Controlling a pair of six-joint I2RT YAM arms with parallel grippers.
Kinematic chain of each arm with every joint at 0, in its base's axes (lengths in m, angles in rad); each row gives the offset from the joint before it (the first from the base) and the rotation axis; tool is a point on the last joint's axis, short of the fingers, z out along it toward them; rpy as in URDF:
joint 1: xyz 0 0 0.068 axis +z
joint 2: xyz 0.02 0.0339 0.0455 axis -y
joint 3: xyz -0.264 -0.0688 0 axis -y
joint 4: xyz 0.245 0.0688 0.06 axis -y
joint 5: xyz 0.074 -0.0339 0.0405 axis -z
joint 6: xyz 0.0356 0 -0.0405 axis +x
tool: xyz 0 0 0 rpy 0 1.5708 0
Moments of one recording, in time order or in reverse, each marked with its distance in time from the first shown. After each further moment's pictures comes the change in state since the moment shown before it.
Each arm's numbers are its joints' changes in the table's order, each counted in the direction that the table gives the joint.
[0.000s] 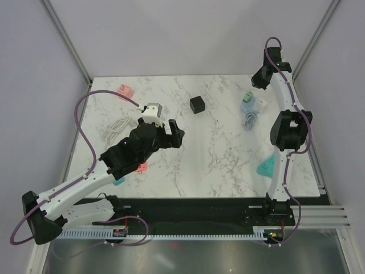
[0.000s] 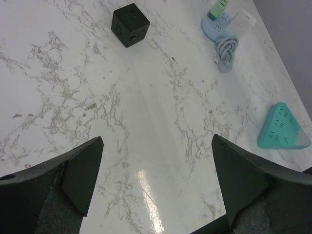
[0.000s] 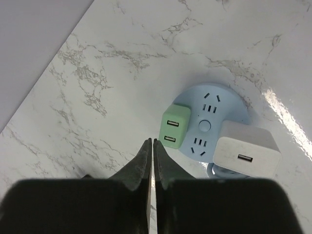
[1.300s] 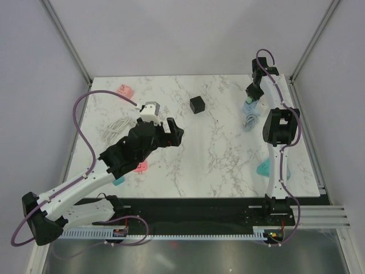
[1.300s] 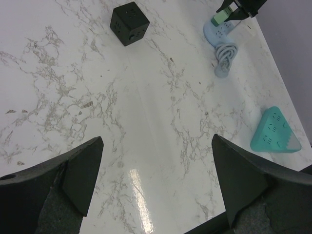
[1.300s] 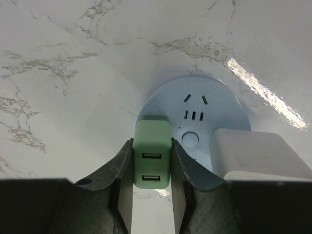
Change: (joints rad) left arm 0.026 0.001 0.000 -0.001 0.027 -0.041; right arm 0.043 -0.212 0.117 -0.175 0.176 0.167
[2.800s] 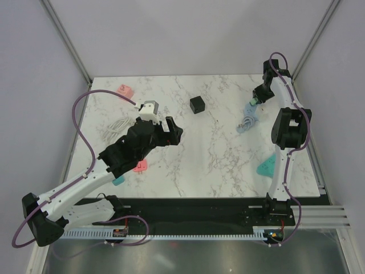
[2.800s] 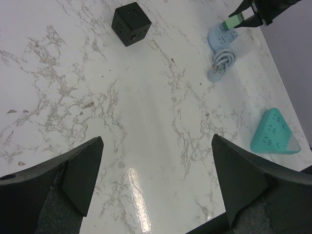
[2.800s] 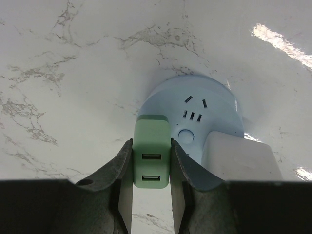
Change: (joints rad) left arm 0.028 -0.002 0.000 0.000 0.025 -0.001; right arm -0.080 0.161 -0.220 0.047 -0.113 0.129
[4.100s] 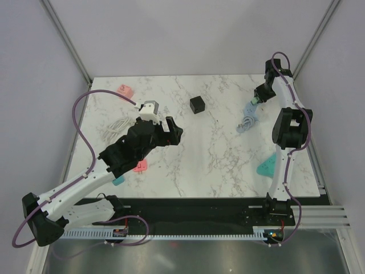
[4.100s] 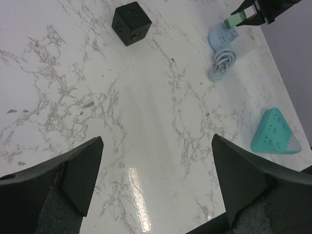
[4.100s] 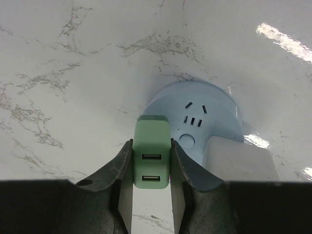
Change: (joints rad) left arm 0.000 -0.002 0.000 0.000 0.000 0.000; right arm -0.013 0.001 0.004 0.006 -0.008 0.014
